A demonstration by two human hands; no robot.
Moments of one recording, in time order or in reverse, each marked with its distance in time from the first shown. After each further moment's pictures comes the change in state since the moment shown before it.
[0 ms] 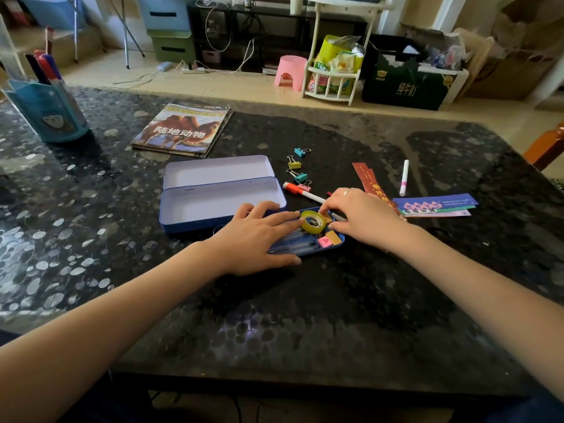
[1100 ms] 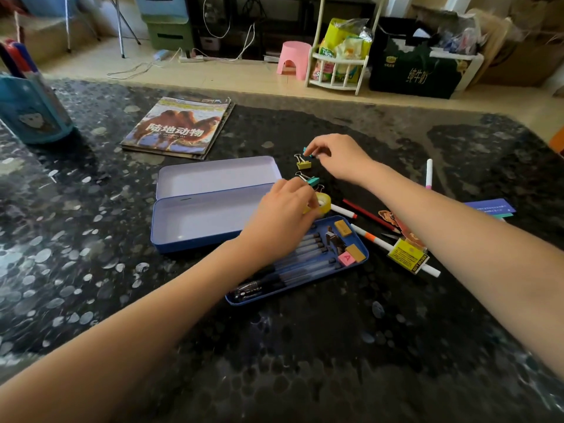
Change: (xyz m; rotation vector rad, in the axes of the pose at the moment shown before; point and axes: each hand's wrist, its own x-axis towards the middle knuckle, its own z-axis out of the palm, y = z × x) left_hand 0.059 -0.004 -0.004 -0.361 0.451 -0.128; right_hand 0.148 0.030 0.001 0.336 0.199 0.052
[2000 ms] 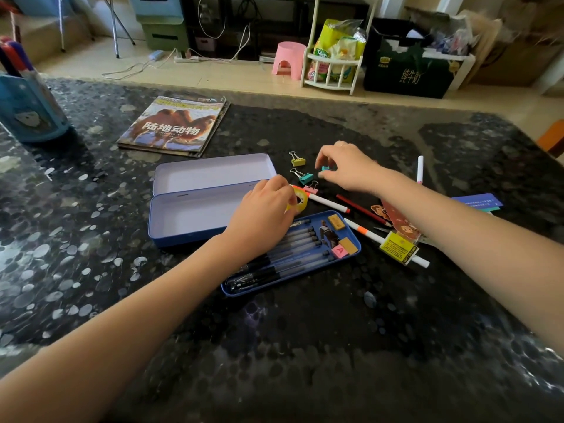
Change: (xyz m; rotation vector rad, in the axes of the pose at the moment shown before) left_hand -0.007 -0.010 -0.005 0.111 -0.041 -0.094; right_hand -0.033 0.001 -0.011 -0.169 -0.132 0.051
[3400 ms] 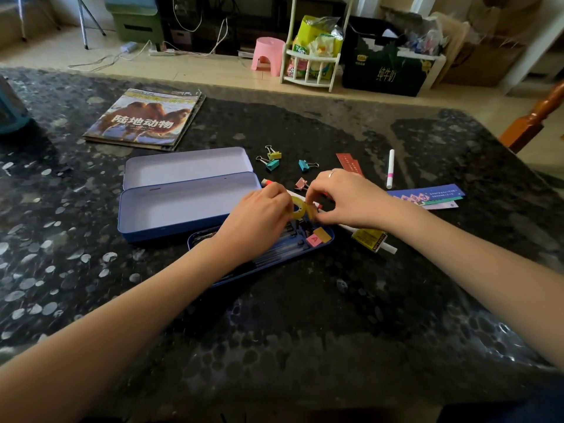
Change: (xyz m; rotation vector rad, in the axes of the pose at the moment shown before) left_hand -0.006 0.018 0.016 -0.009 -0.020 0.180; right_hand -0.094 -0.011 -0.013 -0.111 -0.077 -0.200
